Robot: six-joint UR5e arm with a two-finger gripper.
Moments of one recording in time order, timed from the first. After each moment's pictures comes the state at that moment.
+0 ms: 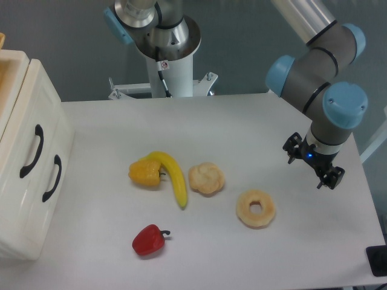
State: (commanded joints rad) arm 2.77 -2.10 -1.41 -1.16 1.57 1.59
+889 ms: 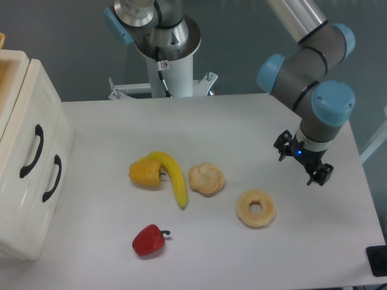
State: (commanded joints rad) arm 2.75 -2.04 -1.55 -1.08 1.56 1.49
